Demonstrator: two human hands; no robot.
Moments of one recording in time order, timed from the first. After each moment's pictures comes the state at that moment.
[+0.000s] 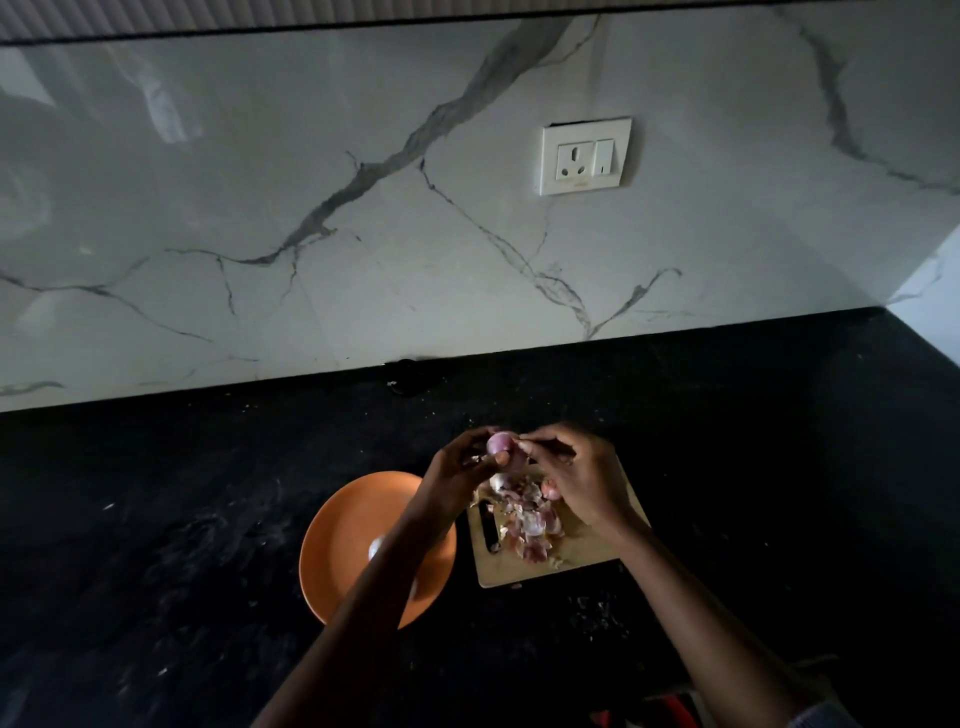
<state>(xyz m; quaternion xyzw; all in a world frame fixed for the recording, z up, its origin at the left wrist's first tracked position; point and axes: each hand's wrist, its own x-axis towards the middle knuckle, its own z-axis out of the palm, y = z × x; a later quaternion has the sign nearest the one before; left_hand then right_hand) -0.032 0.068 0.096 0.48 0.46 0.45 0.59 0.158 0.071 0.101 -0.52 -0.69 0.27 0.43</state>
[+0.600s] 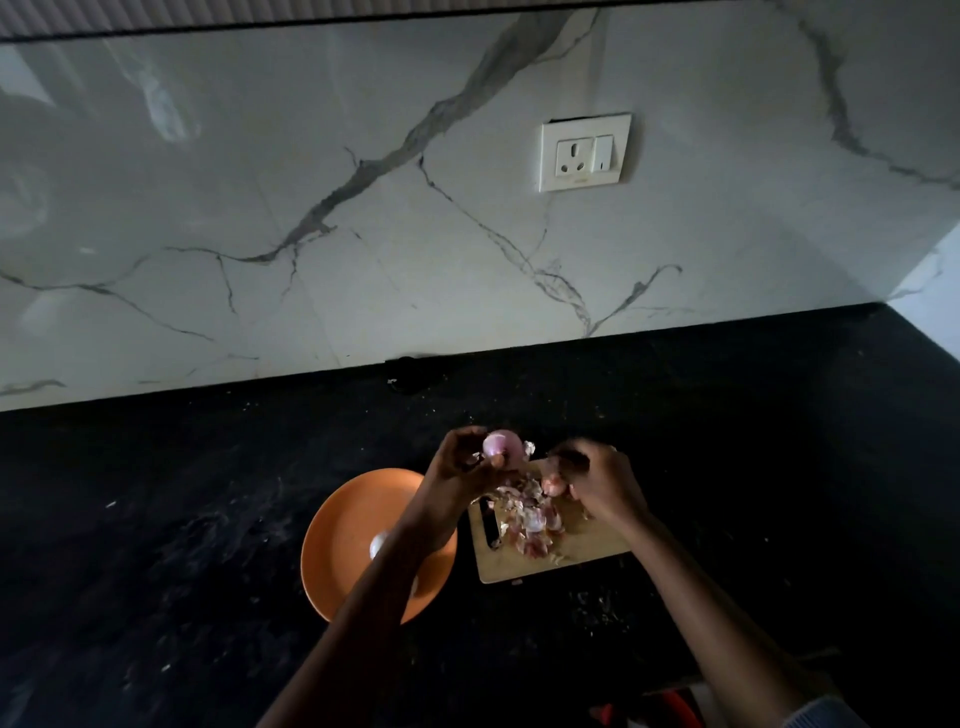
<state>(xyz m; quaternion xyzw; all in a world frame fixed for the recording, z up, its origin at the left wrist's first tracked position) -0.033 0.056 0.094 0.40 0.43 0.48 0.65 0.183 0.078 0.071 -0.66 -0.63 0.31 0.26</state>
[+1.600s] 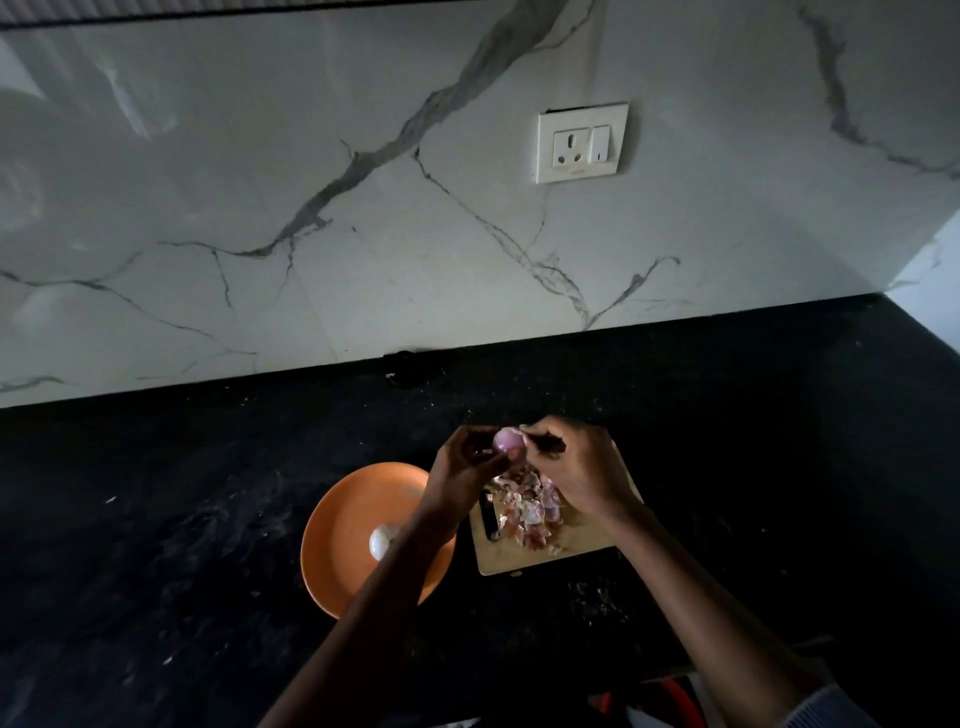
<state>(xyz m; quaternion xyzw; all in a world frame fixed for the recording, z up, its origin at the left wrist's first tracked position) -0.019 0.057 0.098 0.45 0.50 0.46 0.57 0.157 0.067 0.112 -0.51 -0.75 0.19 0.39</state>
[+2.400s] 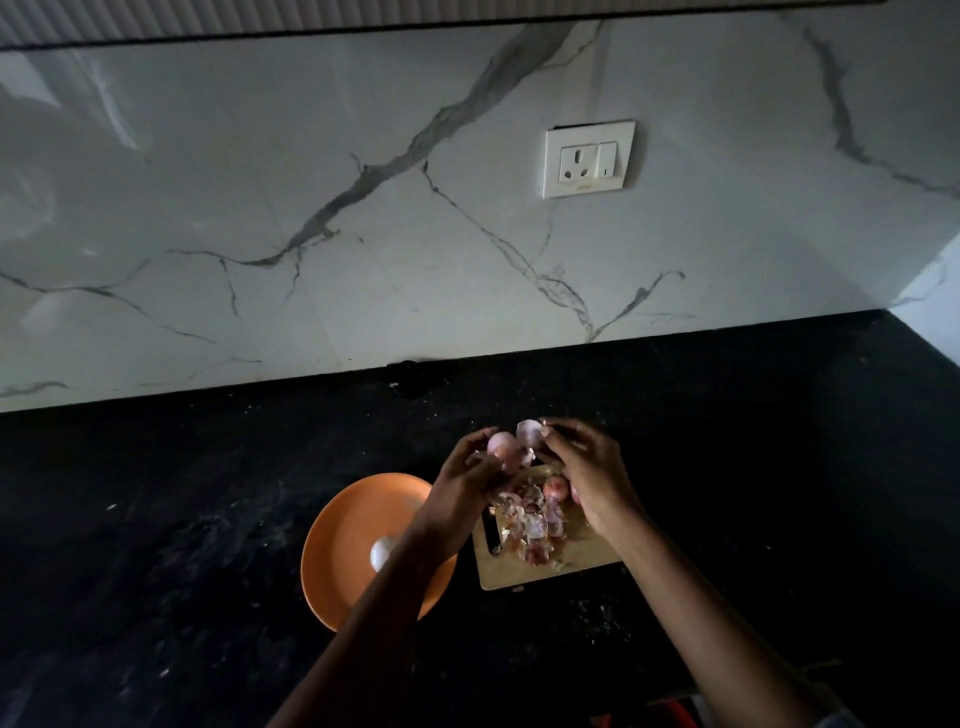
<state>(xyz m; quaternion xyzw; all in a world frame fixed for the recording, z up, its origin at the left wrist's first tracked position) -0.020 0.057 0.101 0.32 0.40 0.49 0.71 0.148 0.078 0.107 -0.54 -0.38 0.55 0.51</state>
